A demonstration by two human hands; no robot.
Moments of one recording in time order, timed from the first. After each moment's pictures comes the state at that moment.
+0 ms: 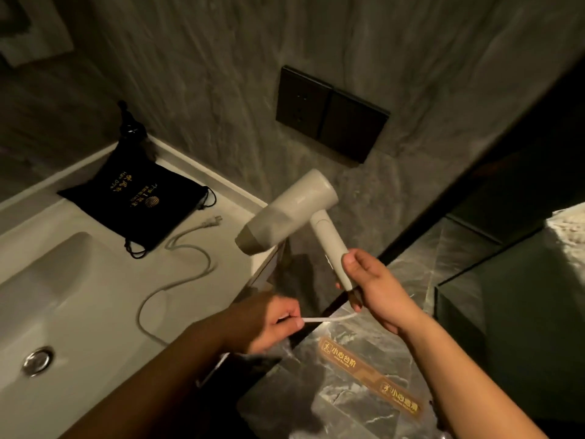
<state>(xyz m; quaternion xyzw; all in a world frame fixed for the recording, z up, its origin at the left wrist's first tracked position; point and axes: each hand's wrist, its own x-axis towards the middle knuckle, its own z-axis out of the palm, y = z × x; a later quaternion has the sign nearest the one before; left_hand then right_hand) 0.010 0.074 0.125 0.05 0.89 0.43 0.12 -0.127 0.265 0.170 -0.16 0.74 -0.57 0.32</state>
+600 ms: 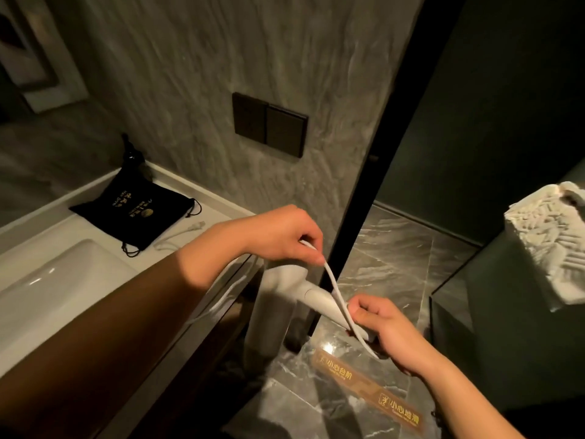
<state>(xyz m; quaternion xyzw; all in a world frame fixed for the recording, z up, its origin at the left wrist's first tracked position) -0.040 0.173 0.278 0.15 0.94 0.29 0.09 -0.051 0.439 0.192 -0.23 0.76 -0.52 0.32</state>
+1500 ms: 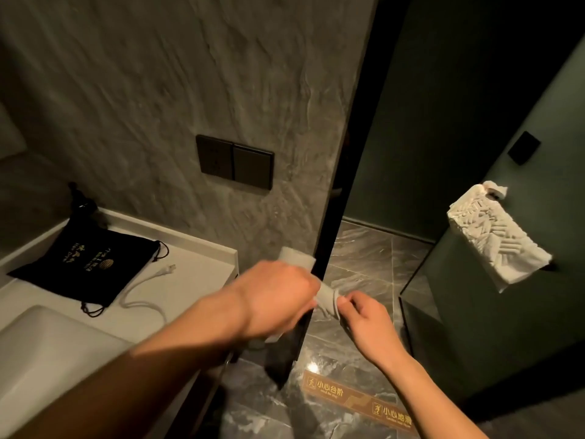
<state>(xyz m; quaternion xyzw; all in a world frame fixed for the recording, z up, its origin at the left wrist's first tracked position) 0.015 0.198 0.309 0.24 0.97 0.01 -0.02 -0.045 0.404 0.199 -0.11 0.90 -0.41 0.06</state>
